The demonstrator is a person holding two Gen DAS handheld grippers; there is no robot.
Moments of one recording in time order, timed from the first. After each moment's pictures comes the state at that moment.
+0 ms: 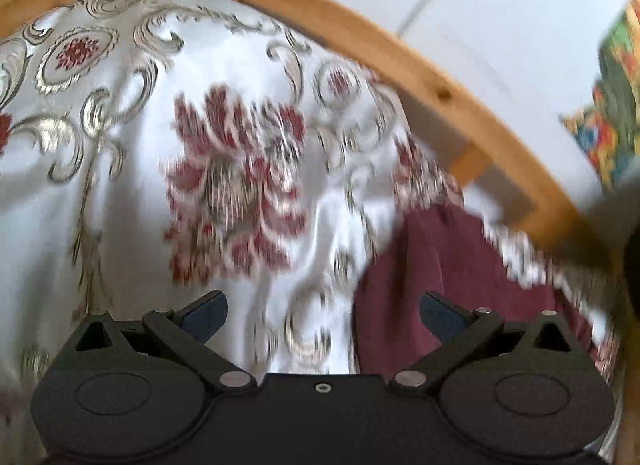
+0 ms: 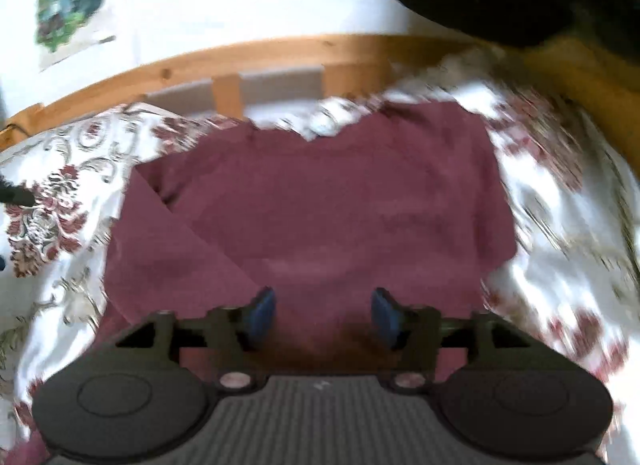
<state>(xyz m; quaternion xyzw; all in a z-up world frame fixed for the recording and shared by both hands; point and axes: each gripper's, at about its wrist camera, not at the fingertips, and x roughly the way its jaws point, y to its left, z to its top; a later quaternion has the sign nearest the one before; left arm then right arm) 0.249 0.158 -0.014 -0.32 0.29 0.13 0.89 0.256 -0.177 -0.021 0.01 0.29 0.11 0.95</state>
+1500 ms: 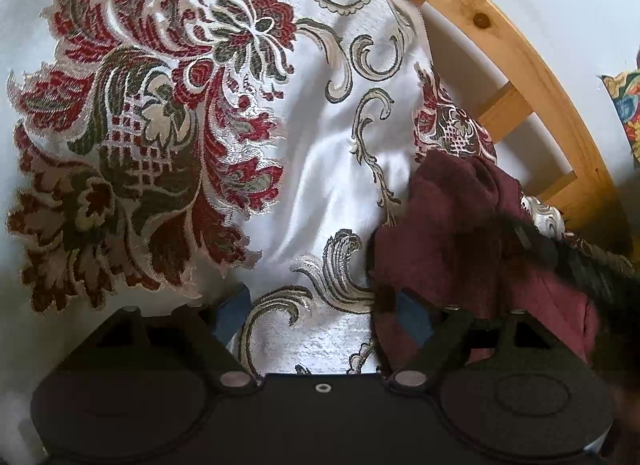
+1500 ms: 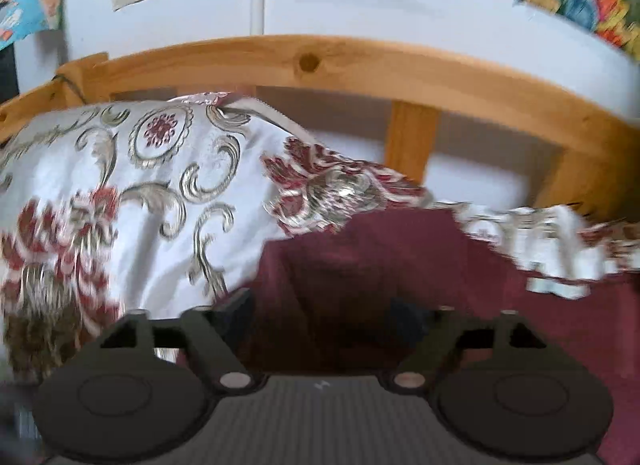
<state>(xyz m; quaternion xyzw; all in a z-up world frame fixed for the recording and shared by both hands) 0.340 0.160 -0.090 -0.34 0.36 0.09 0.87 0.412 -0.018 0.006 -0.12 0.28 0.24 0.92</state>
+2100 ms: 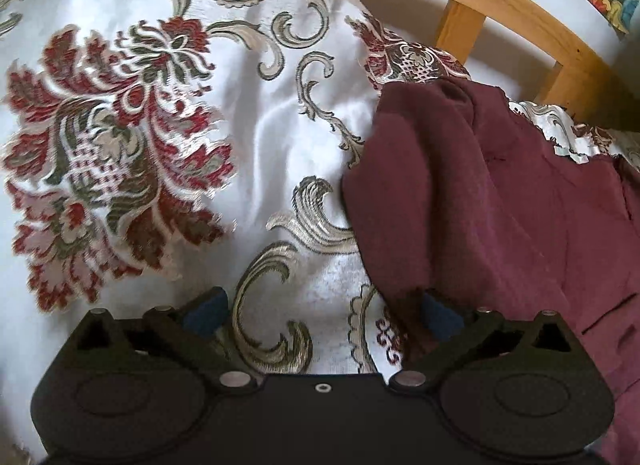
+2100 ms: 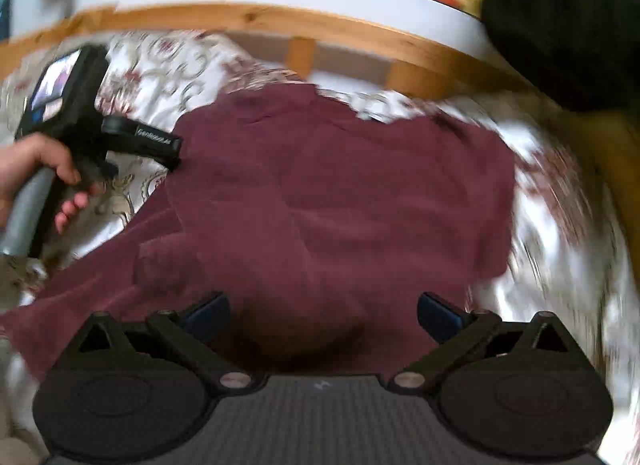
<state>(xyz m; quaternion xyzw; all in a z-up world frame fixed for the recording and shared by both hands) 0.335 0.103 -0.088 -0.16 0.40 0.10 0.90 0.177 -0.201 -0.010 -0.10 0.31 0.13 0.94</state>
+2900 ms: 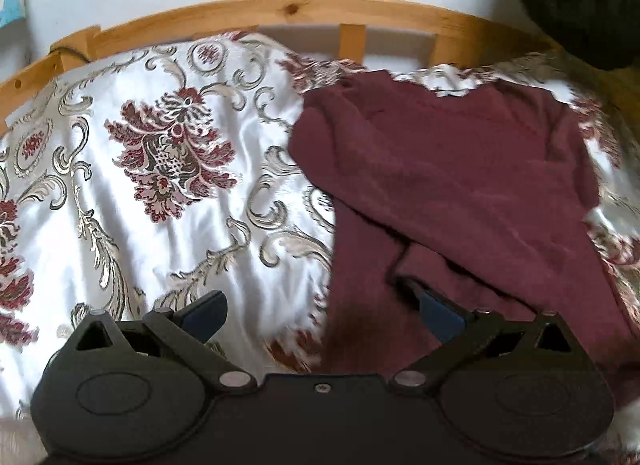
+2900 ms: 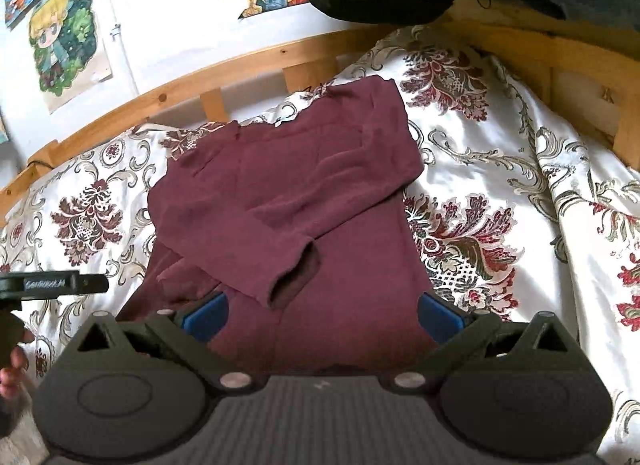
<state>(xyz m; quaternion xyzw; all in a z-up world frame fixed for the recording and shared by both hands) 0.159 0.019 -0.023 -0.03 0.37 0.05 0.93 0.110 -0.271 -0.003 0.10 0.31 0.08 0.94</state>
